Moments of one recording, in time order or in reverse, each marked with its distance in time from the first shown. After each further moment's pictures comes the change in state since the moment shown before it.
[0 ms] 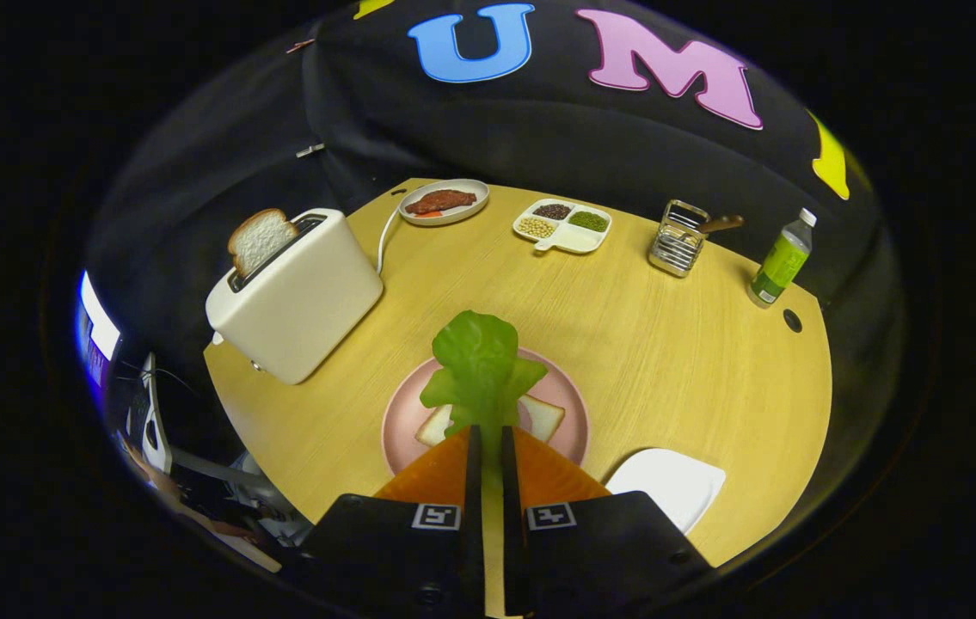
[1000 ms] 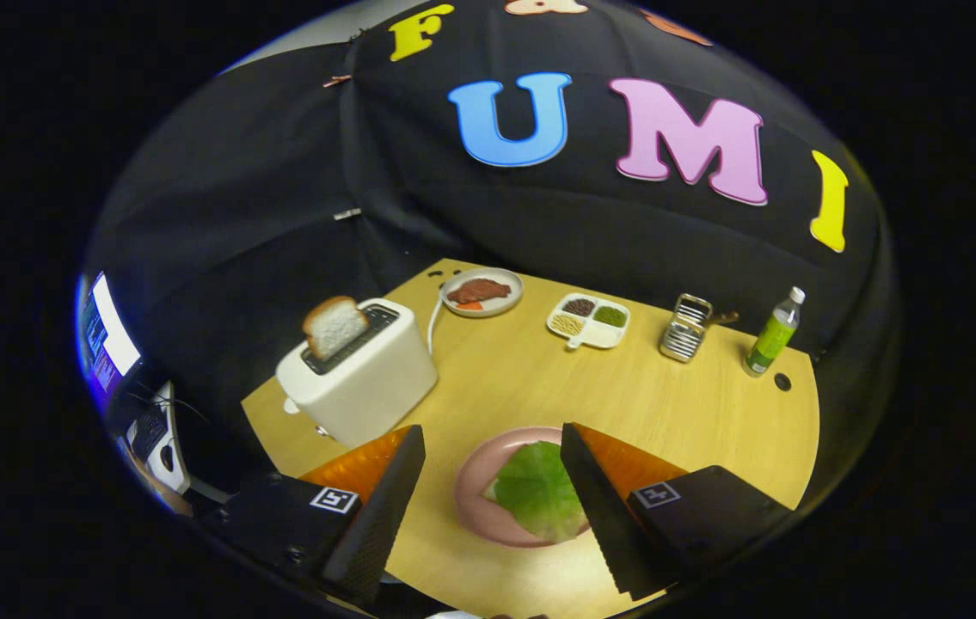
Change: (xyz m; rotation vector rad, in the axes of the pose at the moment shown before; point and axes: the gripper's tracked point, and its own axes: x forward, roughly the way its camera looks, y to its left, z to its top) arm -0.081 0.086 0.090 -0.044 -0.293 0.063
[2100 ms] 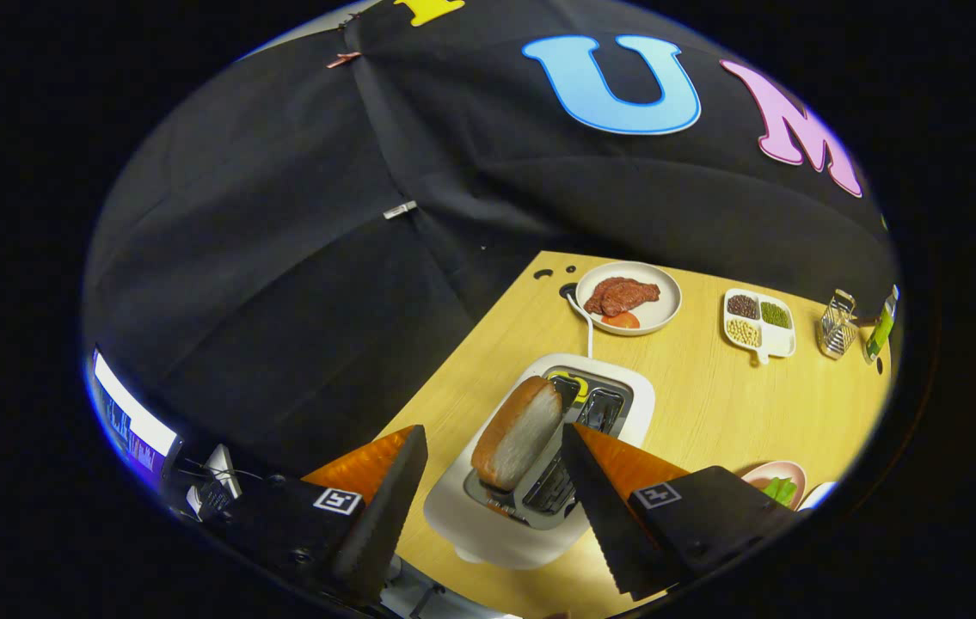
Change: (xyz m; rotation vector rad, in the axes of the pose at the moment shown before) arm 0.201 0.203 0.055 0.170 0.119 0.068
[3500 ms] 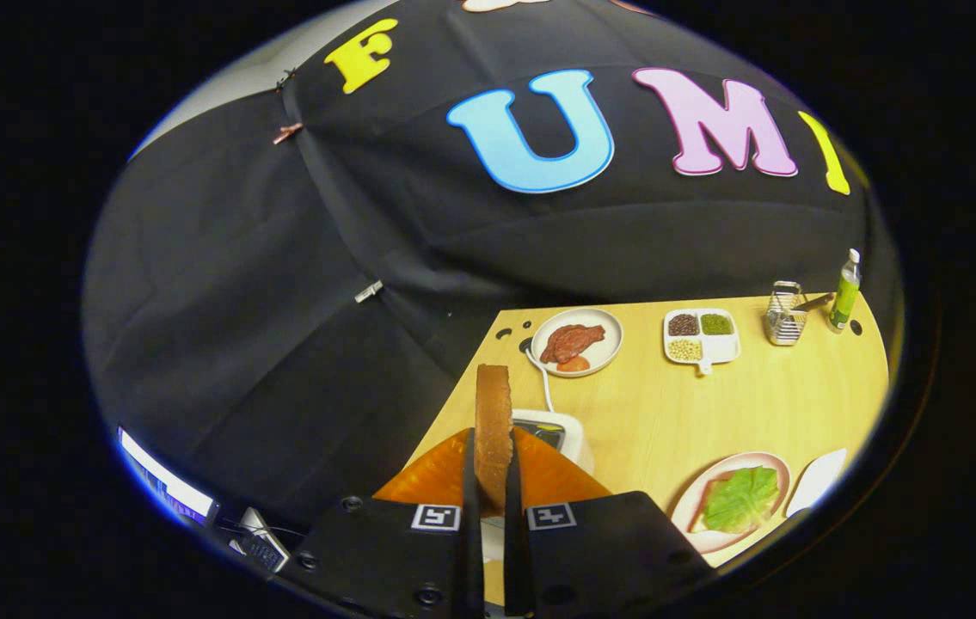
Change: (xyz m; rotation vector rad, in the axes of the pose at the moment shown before) arm -0.120 -0.043 0.075 0.193 -0.211 -0.048
